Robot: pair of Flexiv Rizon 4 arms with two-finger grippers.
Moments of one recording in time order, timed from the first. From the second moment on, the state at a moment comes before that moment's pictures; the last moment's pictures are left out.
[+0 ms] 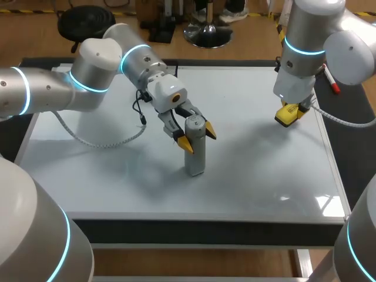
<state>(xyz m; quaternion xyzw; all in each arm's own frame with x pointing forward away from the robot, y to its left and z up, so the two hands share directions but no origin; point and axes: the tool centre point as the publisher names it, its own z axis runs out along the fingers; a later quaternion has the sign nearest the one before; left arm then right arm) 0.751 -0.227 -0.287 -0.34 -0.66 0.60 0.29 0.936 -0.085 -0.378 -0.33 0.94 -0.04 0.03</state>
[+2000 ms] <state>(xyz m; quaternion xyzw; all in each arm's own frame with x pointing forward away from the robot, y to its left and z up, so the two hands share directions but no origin) 0.875 -0.028 -0.241 -0.32 -0.72 0.57 0.23 0.936 -0.085 -0.378 -0.33 0.94 -0.04 0.03</state>
